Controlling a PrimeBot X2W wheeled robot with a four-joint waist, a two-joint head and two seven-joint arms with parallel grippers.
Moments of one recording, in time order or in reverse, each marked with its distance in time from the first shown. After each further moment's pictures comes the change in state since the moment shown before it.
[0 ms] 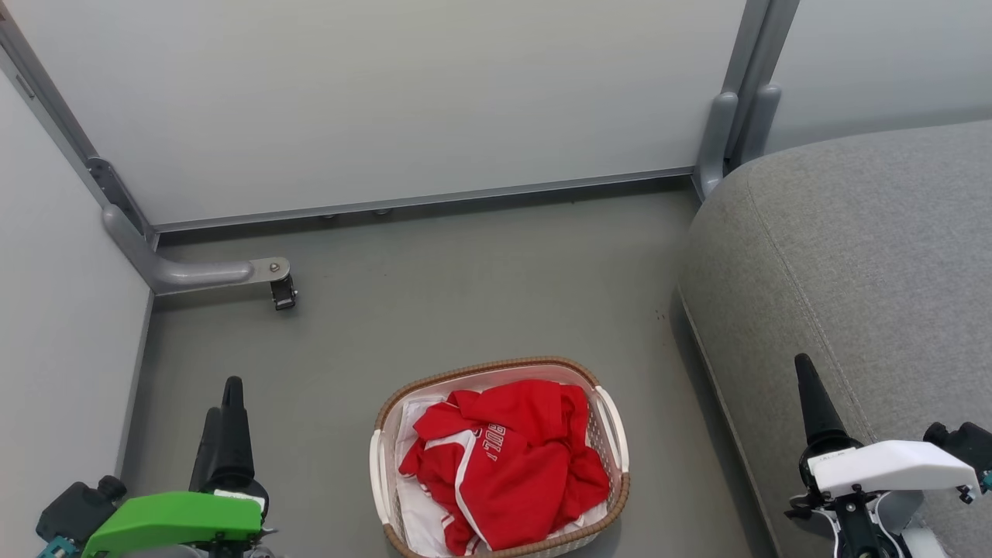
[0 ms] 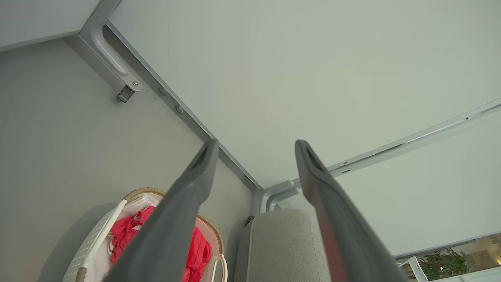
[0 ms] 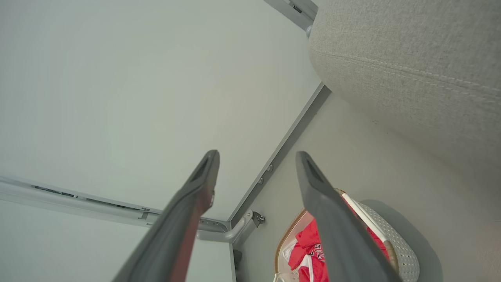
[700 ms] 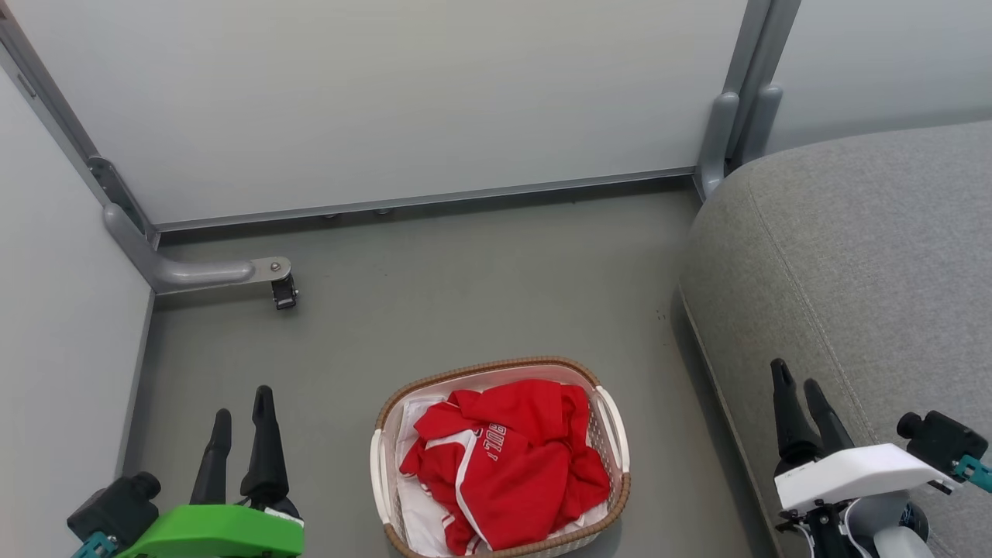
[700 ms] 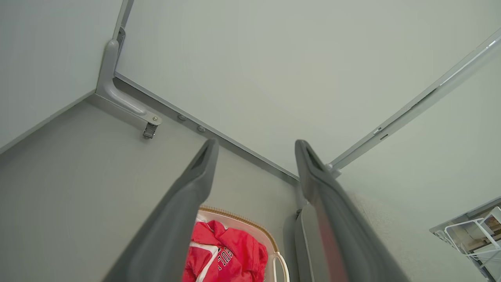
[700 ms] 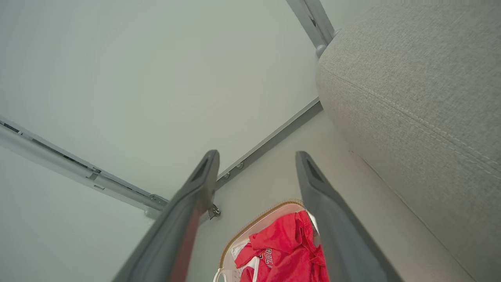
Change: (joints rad) left arm 0.040 0.002 -0.053 -0.036 0.343 0.015 -0.063; right arm 0.010 -0.002 0.044 -0.003 -0.329 0.000 -0.064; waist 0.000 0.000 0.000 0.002
